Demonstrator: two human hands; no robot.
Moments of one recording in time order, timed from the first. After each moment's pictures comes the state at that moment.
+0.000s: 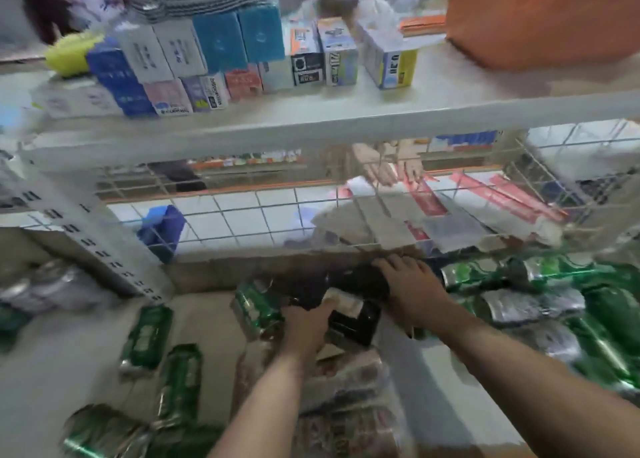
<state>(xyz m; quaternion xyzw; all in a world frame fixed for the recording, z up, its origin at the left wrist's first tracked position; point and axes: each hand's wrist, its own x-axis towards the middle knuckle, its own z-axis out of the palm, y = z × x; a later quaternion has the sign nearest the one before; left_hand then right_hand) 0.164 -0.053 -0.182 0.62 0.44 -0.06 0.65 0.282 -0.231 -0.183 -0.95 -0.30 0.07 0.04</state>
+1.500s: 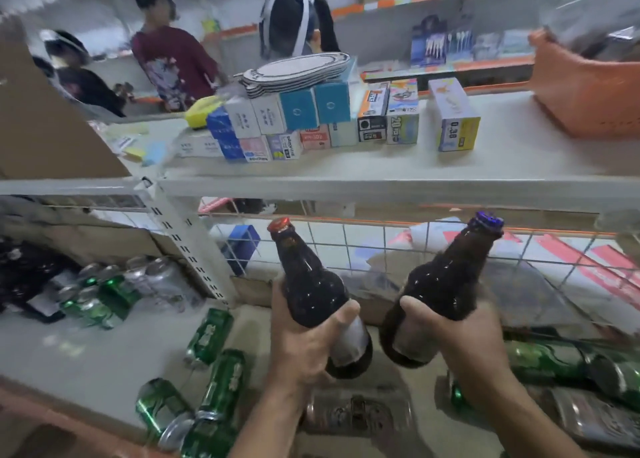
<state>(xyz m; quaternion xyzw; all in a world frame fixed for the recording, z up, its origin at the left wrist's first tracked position) 0.132 -0.066 -0.060 0.64 0.22 0.36 0.64 0.241 -0.226 -0.066 -0.64 -0.15 0.10 0.75</state>
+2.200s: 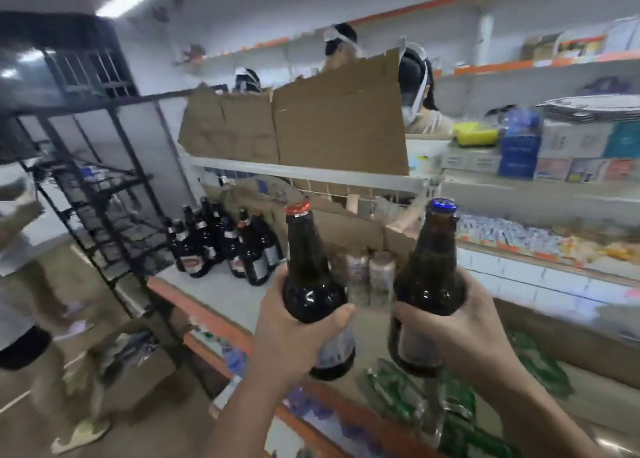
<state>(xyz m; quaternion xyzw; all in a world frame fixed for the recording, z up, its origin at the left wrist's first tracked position) -0.229 0.173 0.031 0.70 0.29 0.38 0.53 -0.047 0.053 0.014 -0.64 -0.37 0.17 0.65</state>
